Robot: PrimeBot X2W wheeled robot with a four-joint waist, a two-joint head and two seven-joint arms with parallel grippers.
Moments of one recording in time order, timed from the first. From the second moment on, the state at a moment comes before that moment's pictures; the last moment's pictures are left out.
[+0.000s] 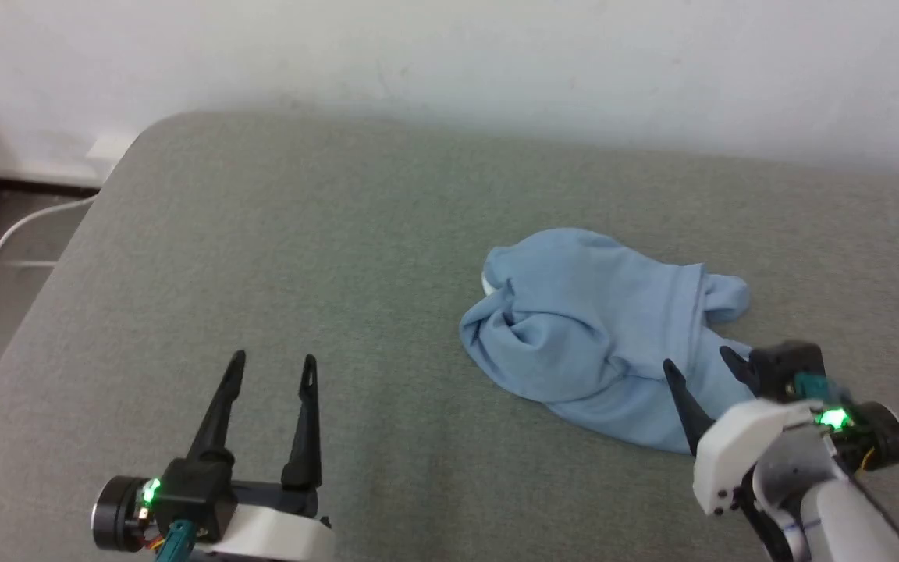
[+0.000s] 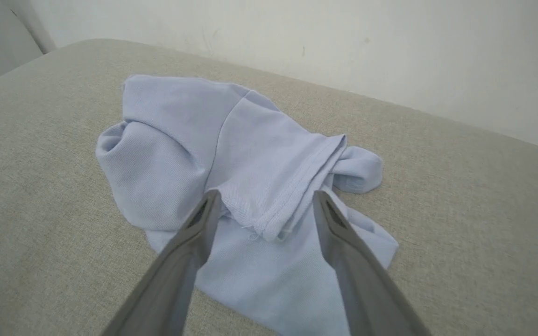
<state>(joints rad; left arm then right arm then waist) 0.07 0.19 -0.21 -0.10 -0.16 0.13 -0.26 -0.10 -0.08 0.06 0.17 0.06 0.13 0.15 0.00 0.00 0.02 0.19</state>
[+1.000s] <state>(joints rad) 0.03 0.07 -0.11 -0.02 -0.09 0.00 -0.26 -0.28 -0.14 0.00 0.18 0.10 0.13 0.40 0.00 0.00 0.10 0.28</state>
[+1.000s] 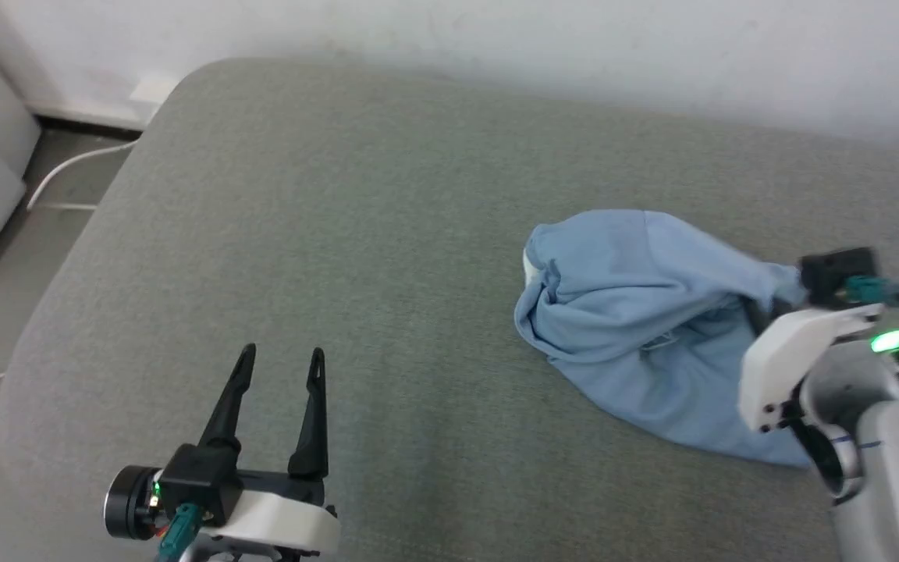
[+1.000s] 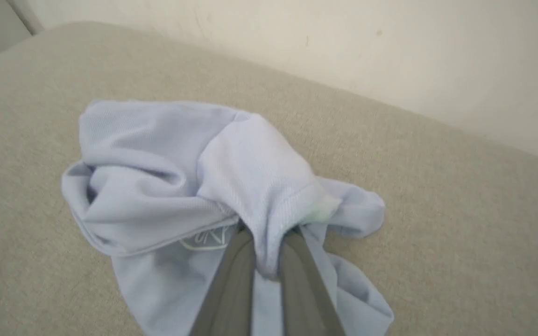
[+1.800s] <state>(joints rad) -0.01 0.06 -0.16 0.01 -0.06 -0.06 -0.26 -0.06 -0.10 -0.39 0.11 -0.07 0.13 0.33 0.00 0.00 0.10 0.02</state>
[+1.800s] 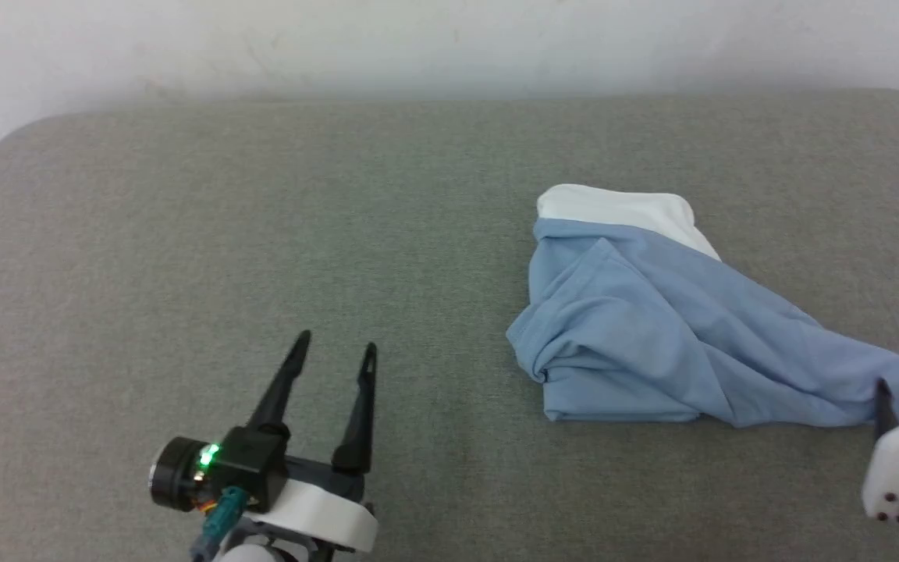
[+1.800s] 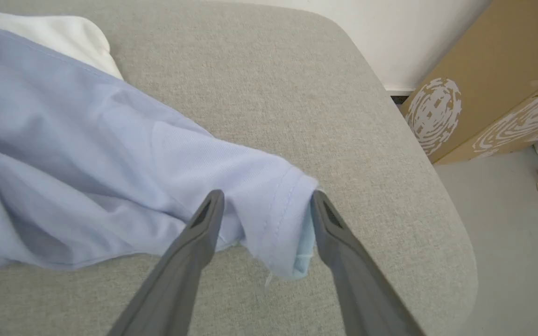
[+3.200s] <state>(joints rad) -0.61 0.28 -0.42 0.34 -0.33 -0.05 -0.13 -0.03 -0.05 -0.19 0.02 0.04 0.13 0.14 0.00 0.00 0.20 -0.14</state>
